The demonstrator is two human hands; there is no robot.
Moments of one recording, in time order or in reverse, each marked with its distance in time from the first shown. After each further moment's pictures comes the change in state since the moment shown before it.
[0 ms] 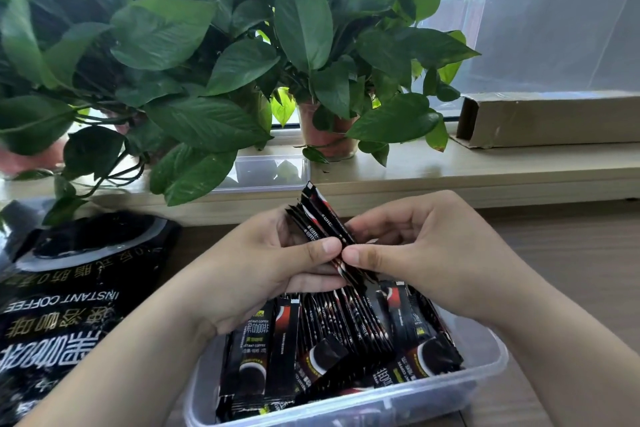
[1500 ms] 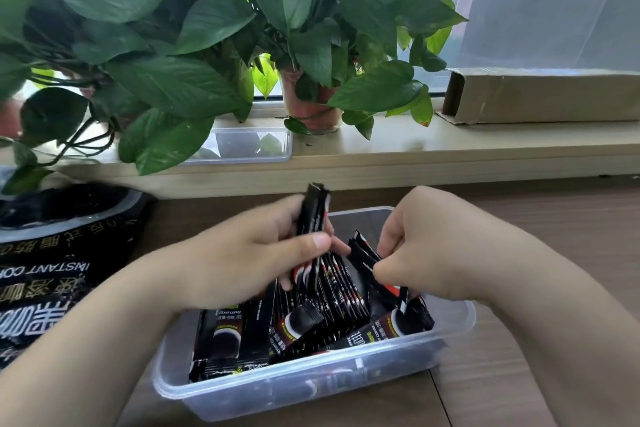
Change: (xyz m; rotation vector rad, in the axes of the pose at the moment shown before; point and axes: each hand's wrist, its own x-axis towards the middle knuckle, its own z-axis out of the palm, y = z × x) left_hand 0.004 -0.016 -0.003 0.664 -0.159 0.088; right_hand -0.010 -0.006 -0.011 -0.708 -0.126 0.349
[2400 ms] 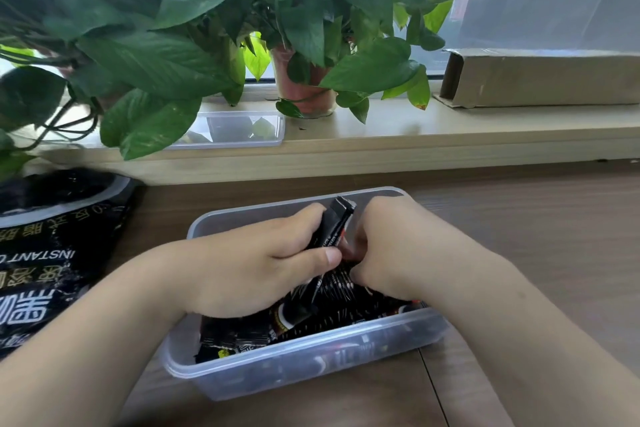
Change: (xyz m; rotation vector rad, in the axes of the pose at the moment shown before) left_hand 0.002 0.000 0.012 0.290 -0.173 0.020; right_hand 0.019 -0.005 0.032 -0.224 -0.044 -0.057
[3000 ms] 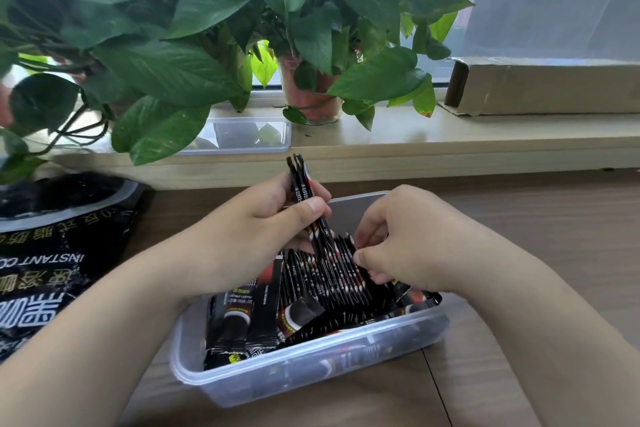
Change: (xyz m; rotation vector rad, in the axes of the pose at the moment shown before) left_hand 0.010 -0.009 -0.001 -0.586 0.401 -0.057; right_hand 0.005 0.017 -0.007 0.388 -0.027 -0.020
